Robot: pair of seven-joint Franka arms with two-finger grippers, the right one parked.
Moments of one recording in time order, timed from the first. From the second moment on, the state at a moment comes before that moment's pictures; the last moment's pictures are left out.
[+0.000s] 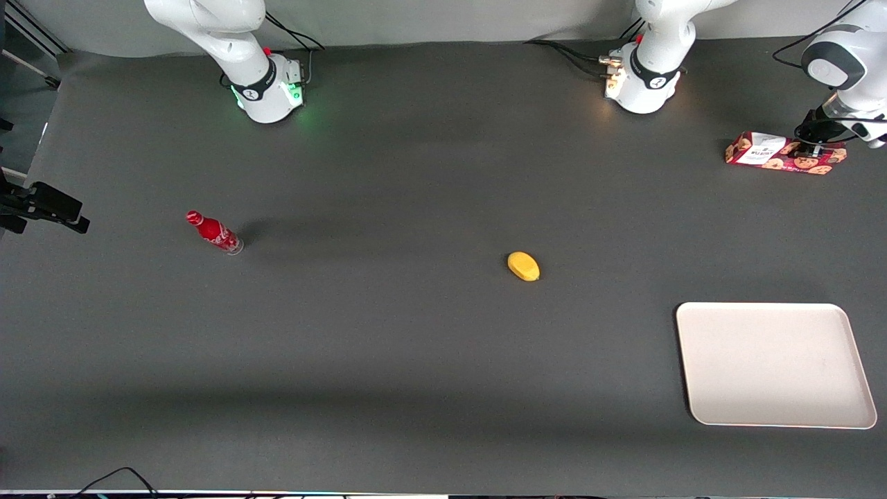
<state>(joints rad) 0.31 0.02 0.65 -2.76 0.20 2.85 -0.52</state>
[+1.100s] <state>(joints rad) 0.30 -0.09 0.27 -2.13 0.14 1.94 -0.48</state>
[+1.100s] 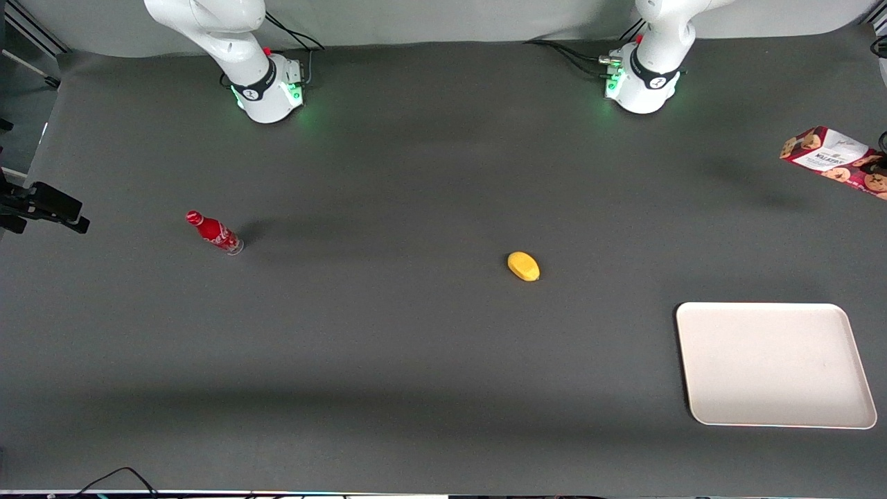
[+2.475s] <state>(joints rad) 0.29 0.67 0.09 -1.09 0.11 1.71 0.37</state>
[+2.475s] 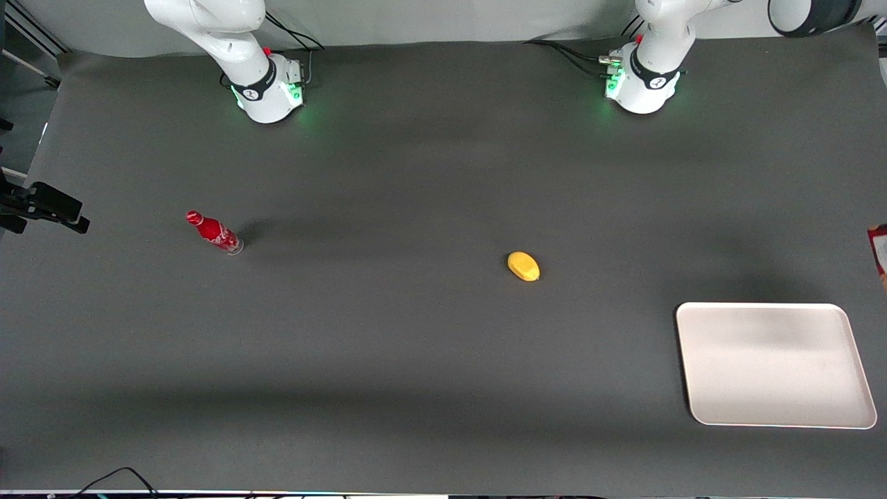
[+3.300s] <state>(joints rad) 0.30 0.96 0.09 -1.03 0.05 2.03 0.49</state>
